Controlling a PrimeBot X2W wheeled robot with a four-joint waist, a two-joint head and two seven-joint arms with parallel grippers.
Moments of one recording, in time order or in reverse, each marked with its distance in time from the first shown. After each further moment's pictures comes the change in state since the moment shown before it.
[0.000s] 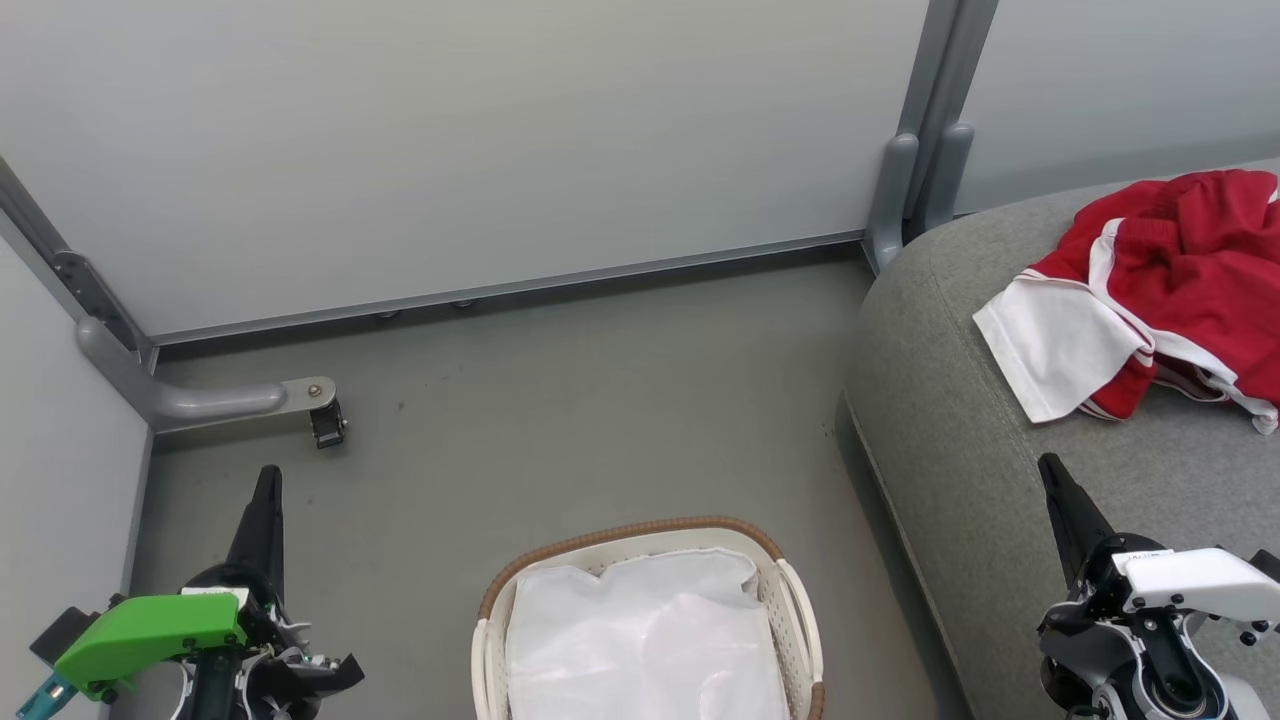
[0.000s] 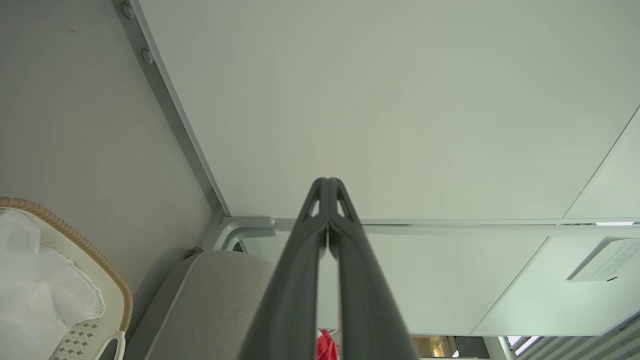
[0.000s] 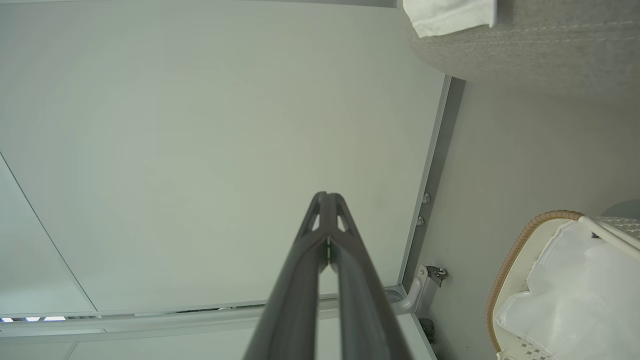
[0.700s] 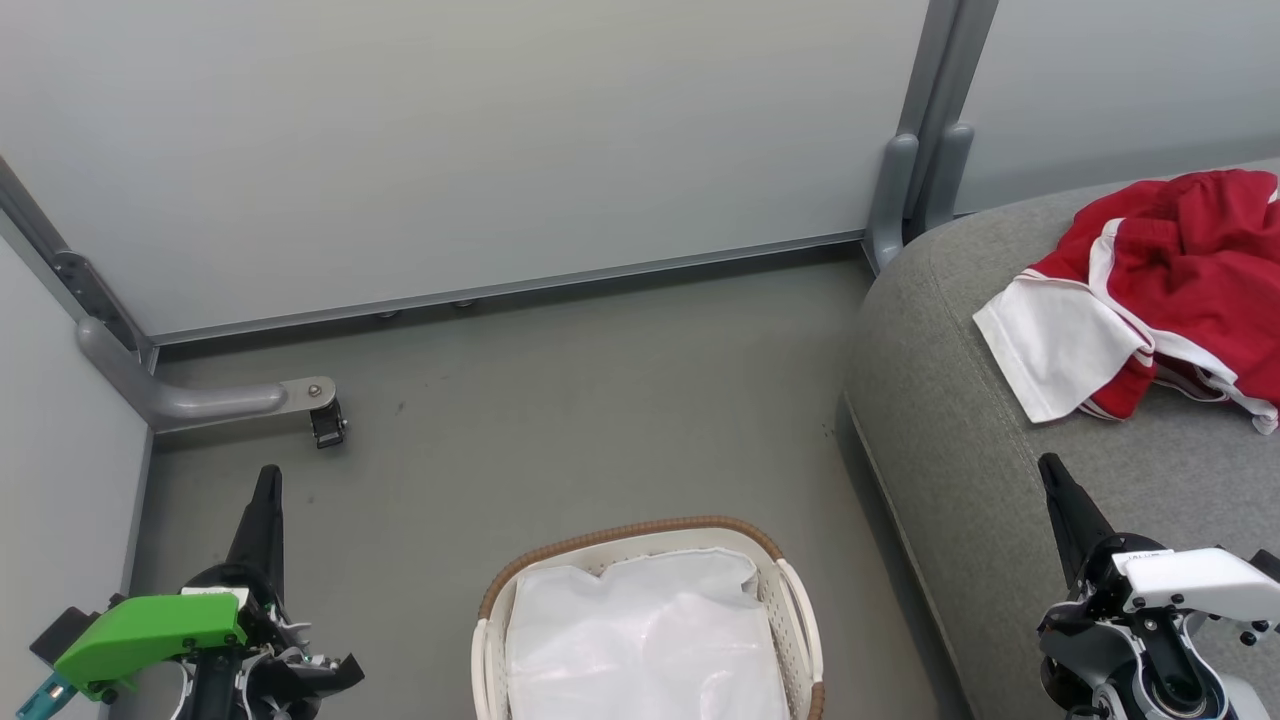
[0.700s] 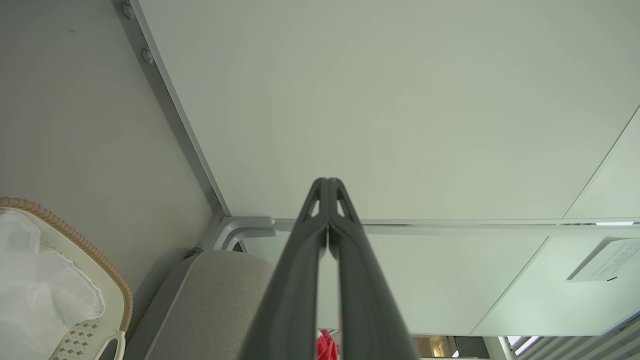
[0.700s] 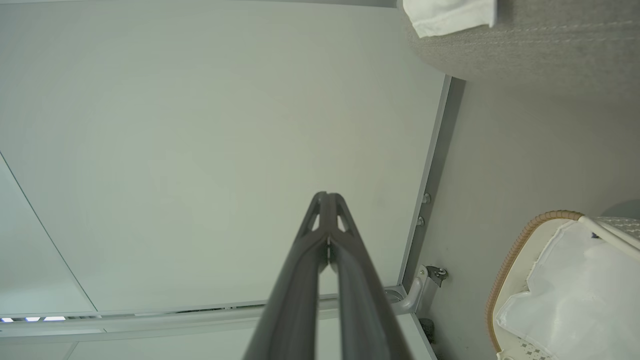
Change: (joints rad) left arm 0.000 0.000 0.000 0.000 0.000 0.000 0.000; right arm 0.000 0.000 0.000 0.000 0.000 0.000 0.000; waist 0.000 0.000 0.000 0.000
